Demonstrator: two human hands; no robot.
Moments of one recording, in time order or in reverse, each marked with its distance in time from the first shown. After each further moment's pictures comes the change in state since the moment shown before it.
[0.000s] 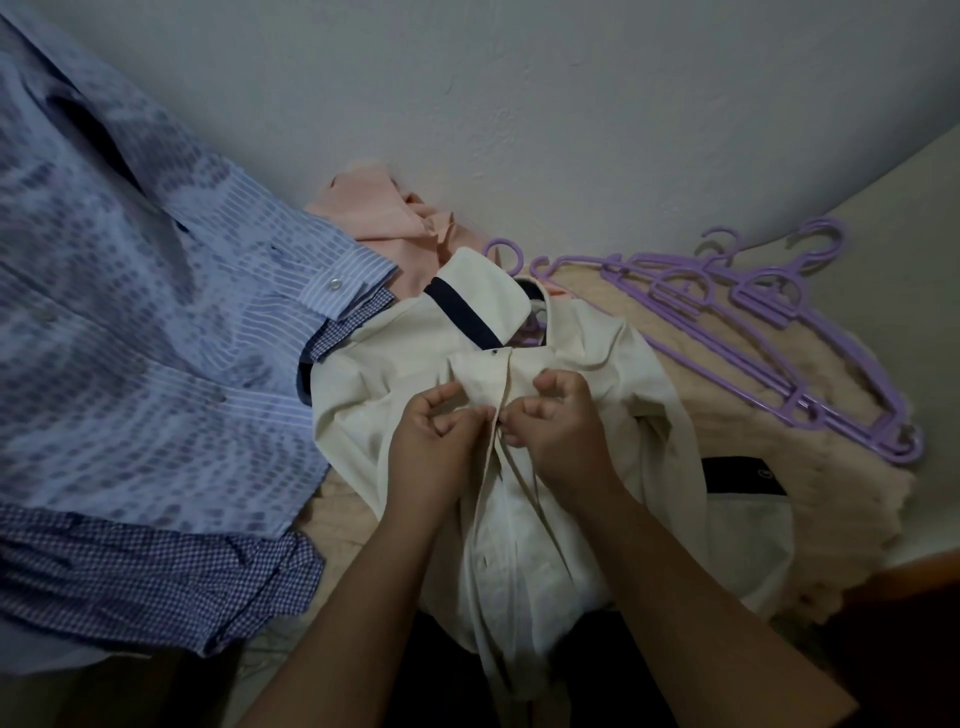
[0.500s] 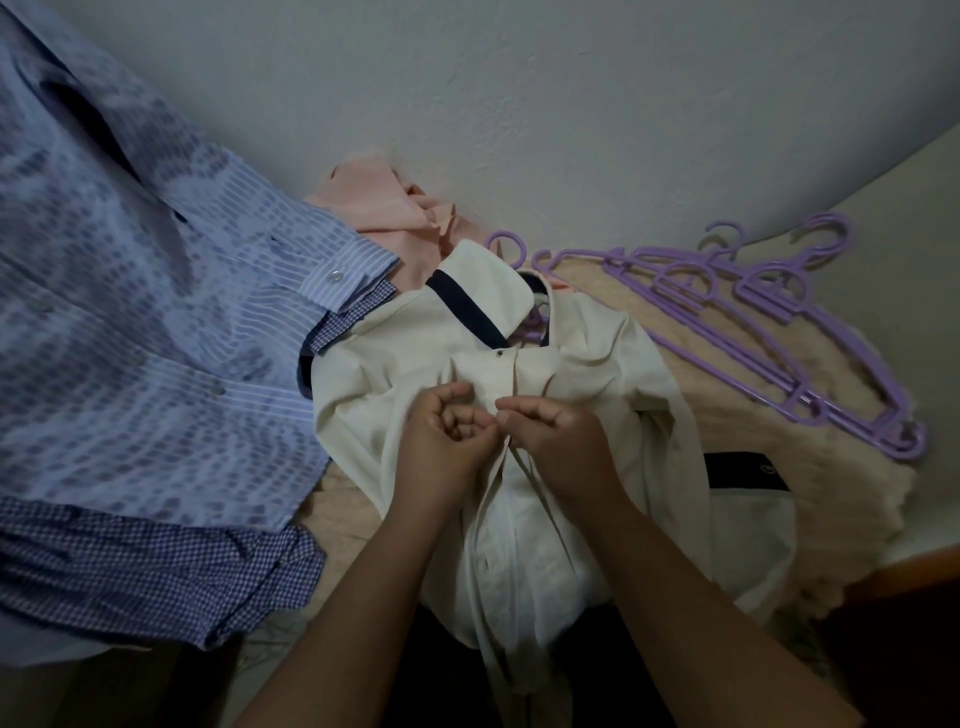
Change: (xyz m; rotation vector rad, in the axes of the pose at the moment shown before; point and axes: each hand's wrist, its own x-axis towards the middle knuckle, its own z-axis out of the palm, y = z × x) left_hand 0.002 -0.011 -0.001 0.001 -0.114 0.059; right_hand -0.013 -0.003 -0.002 -0.095 -0.034 0.025
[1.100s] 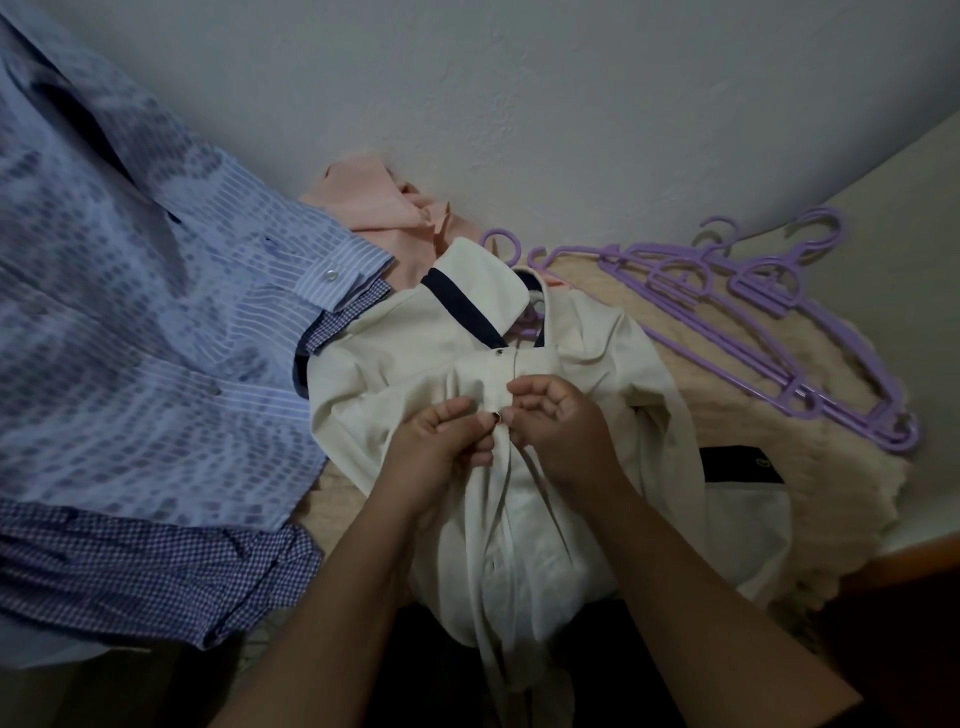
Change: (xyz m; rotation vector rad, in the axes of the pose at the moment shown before) left_hand 0.004 0.001 -0.007 -0.376 -0.075 -0.329; right_hand 0.007 0.003 -0.006 0.098 -0.051 -0.047
